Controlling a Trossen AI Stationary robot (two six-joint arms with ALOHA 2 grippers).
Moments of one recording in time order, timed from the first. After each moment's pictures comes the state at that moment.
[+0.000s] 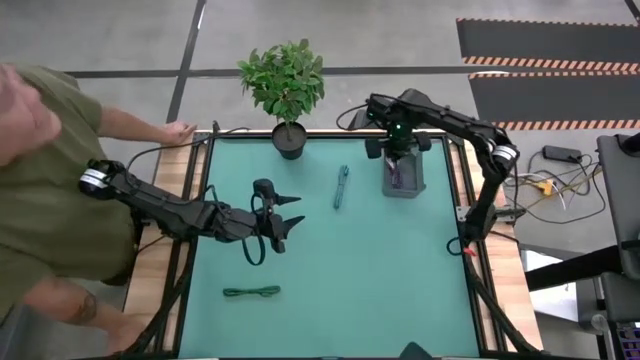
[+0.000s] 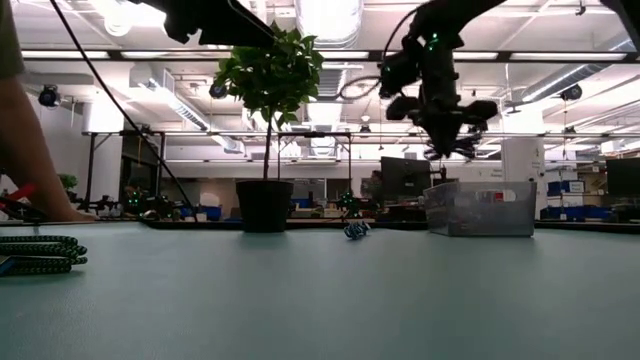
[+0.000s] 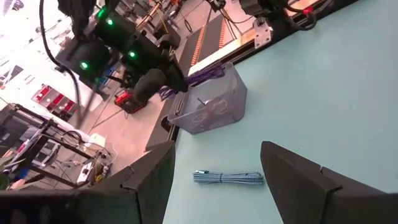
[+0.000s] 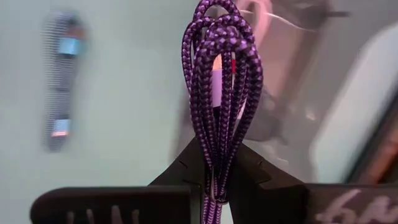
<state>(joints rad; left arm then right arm) -0.31 1.19 0.78 0.11 -0.71 0.45 -0.69 1.82 1.63 -1.42 -0.07 0.74</state>
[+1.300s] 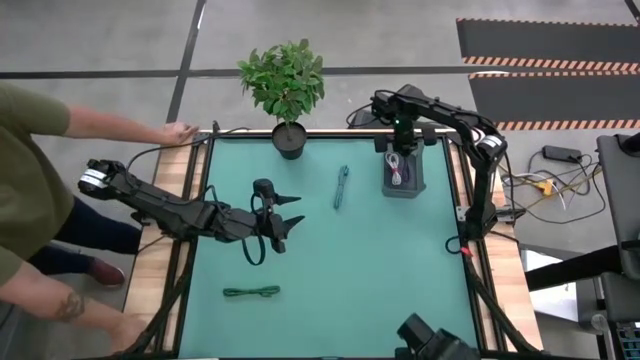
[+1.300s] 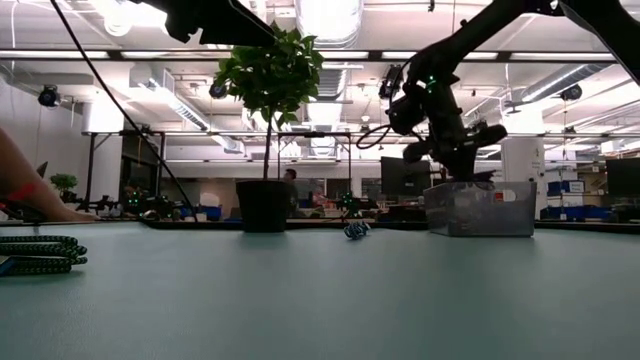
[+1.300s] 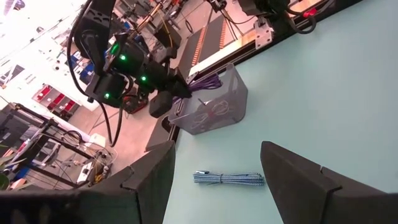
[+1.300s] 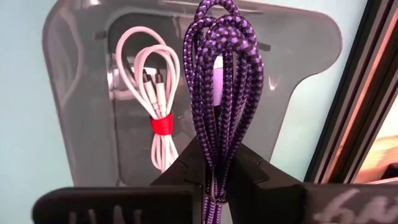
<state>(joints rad) -0.31 1.19 0.78 0.12 -0.71 0.45 -0.82 1.96 1.61 -1.43 0.05 0.75</state>
